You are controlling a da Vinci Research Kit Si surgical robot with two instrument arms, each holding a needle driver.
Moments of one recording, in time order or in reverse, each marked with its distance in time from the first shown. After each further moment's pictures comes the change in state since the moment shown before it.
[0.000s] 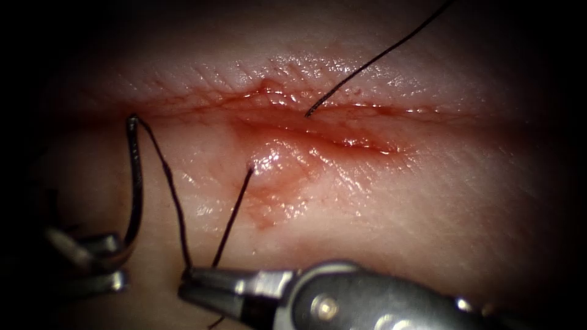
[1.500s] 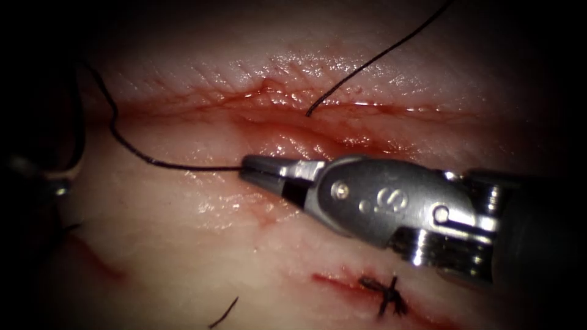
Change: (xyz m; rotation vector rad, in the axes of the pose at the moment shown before) right arm -0.006 0.006 0.001 -0.136 -0.123 -0.314; left arm -0.001 -0.005 -0.003 0.136 -0.001 0.026
